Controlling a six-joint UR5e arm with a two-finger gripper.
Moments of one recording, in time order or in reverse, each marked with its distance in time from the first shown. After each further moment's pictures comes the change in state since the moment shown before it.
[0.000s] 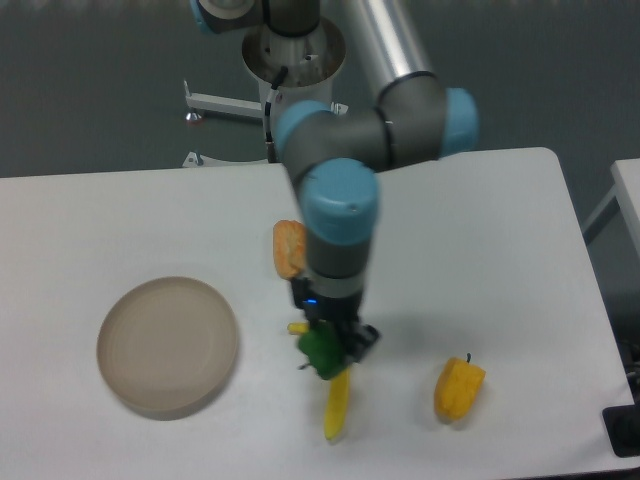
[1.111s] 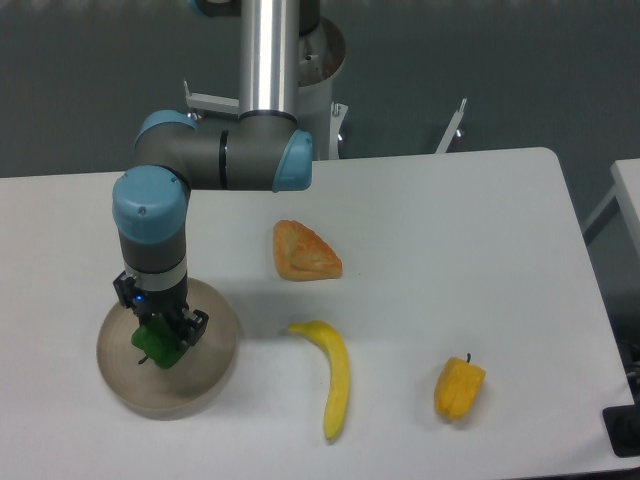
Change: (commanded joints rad) arm -0.157 -0.038 -0.146 0.160 -0.087 -0.289
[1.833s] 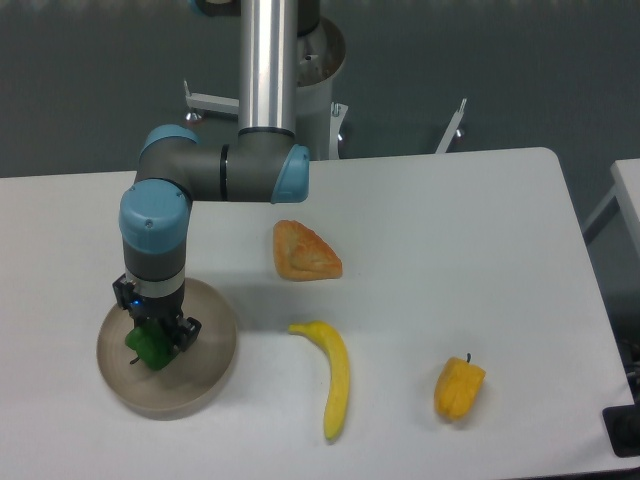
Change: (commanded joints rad) arm 0.002 -0.006 -0.051 0.083 -0.057 0.075
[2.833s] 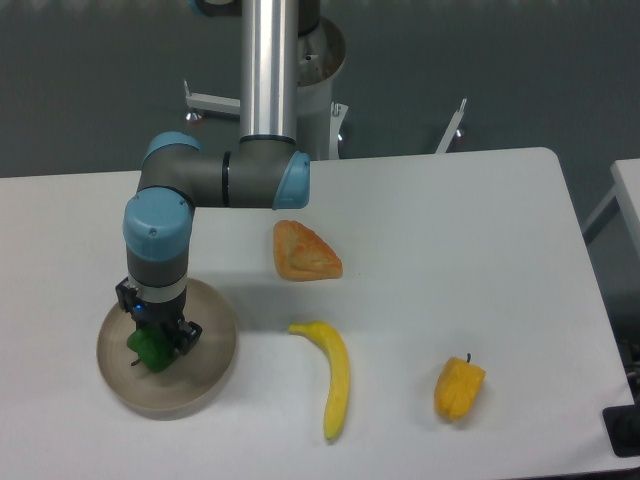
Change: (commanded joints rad) arm 0.000 -0.014 0.002 -0.002 0.002 -0.002
